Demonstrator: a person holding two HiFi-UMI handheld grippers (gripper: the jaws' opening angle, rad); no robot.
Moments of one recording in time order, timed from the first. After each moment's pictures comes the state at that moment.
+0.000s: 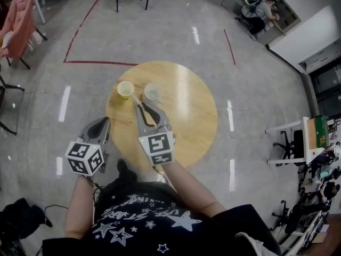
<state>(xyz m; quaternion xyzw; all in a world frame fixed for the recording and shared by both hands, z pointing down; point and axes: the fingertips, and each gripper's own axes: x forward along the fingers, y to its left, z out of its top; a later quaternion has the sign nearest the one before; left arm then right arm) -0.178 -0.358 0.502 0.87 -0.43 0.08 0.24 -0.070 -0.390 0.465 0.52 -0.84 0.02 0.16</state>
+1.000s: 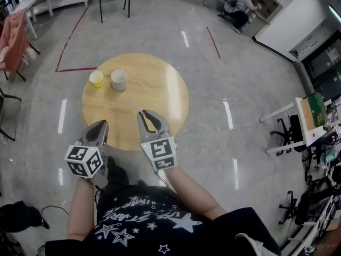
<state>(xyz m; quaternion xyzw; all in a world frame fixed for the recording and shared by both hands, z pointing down) -0.031 -0.201 0.470 0.88 -0.42 0.07 0.21 0.093 -0.208 0.443 0.54 -0.83 0.03 0.14</state>
